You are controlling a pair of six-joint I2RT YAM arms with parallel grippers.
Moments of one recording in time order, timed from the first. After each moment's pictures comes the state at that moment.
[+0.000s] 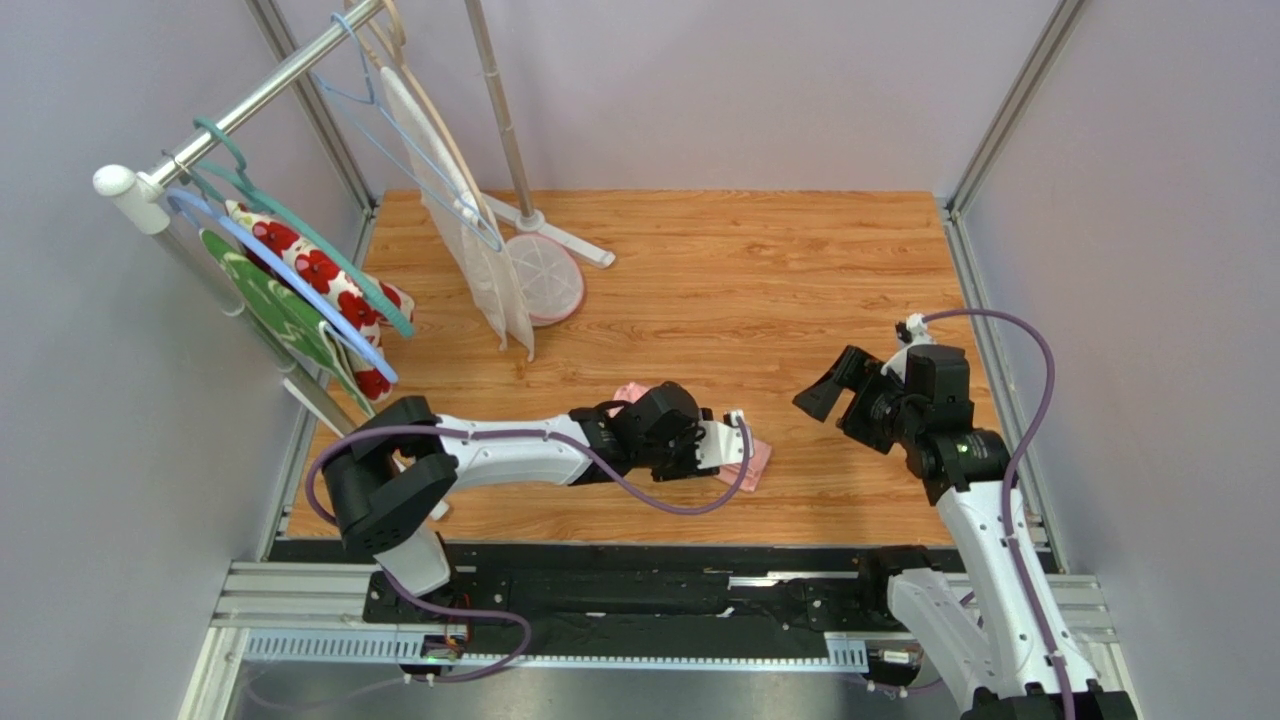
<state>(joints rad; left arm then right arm) -1.08 1.63 0.89 -0.02 0.02 0.46 0.08 0.76 0.70 -0.65 -0.28 0.57</state>
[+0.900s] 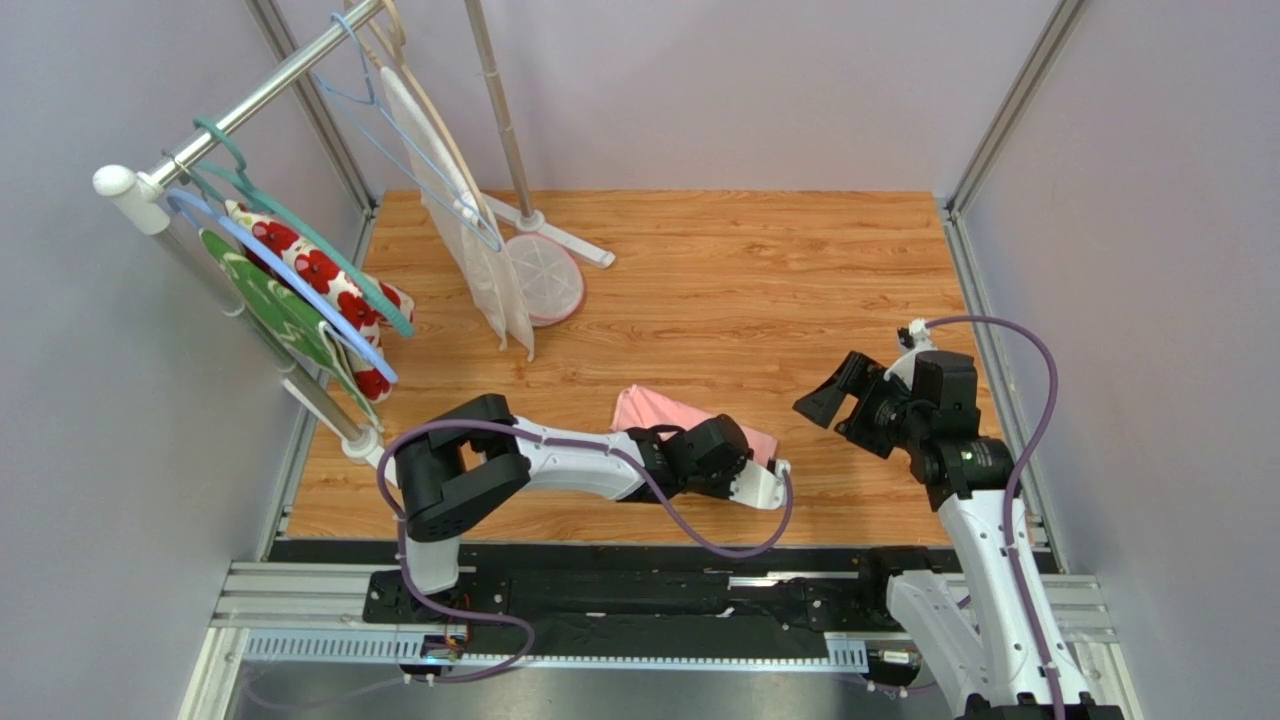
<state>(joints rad) -1.21 1.86 1.05 -0.04 -0.12 0.69 0.03 0.72 0.68 -0.68 -0.37 0.55</state>
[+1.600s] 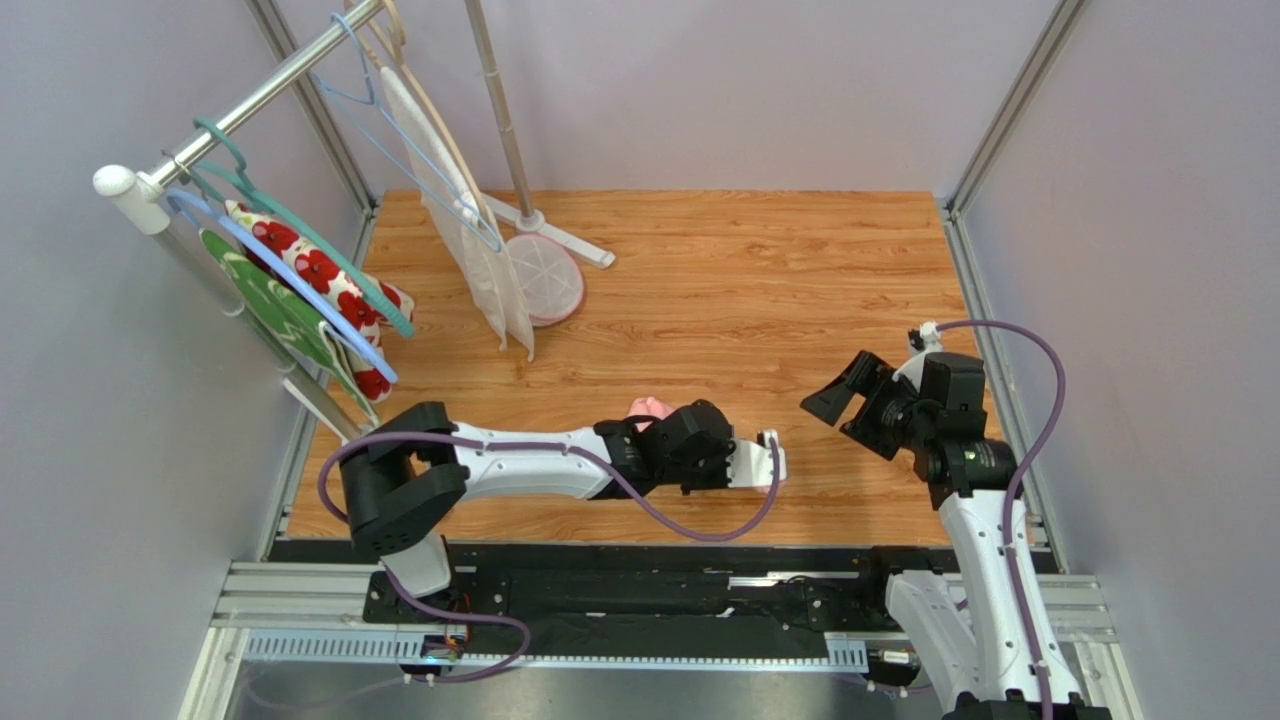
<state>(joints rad) -1.20 1.69 0.99 -0.01 -0.02 0.47 -0.03 0.72 0.68 -0.68 -0.40 0.56</state>
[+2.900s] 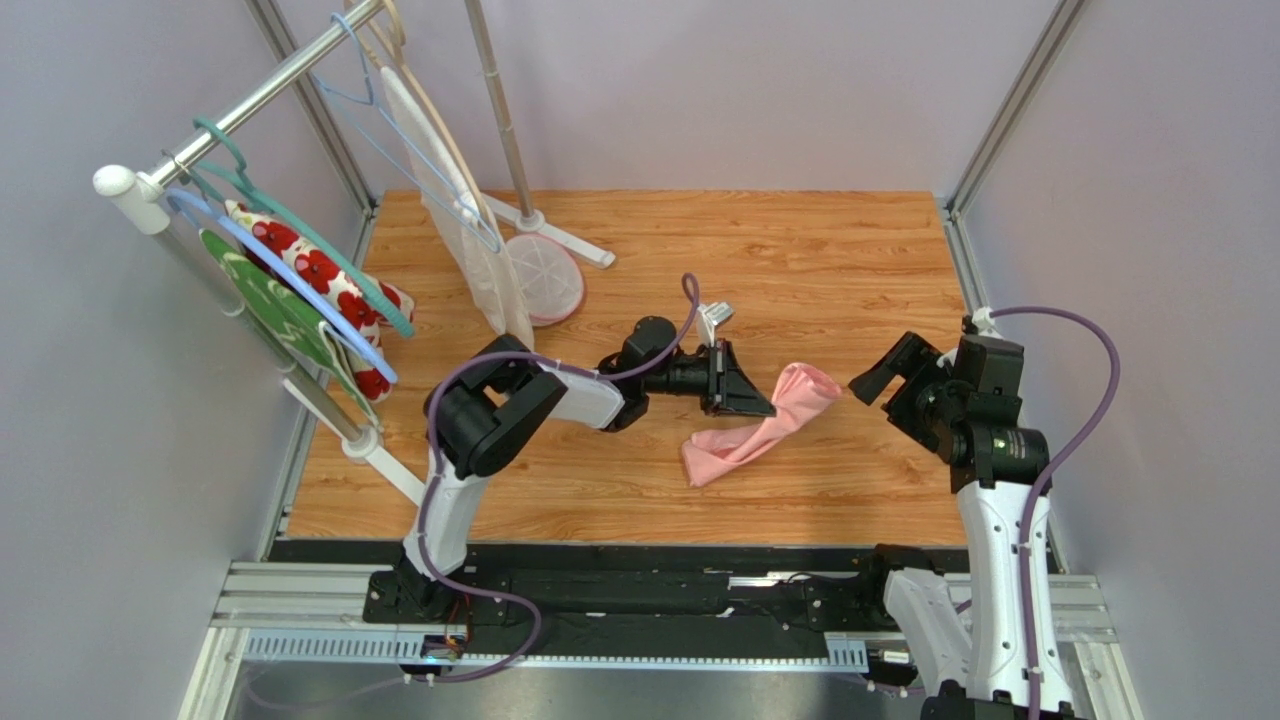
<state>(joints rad) -0.83 2.06 1.09 0.86 0.78 -1.16 -0.15 0.76 0.86 -0.83 -0.19 0.52</state>
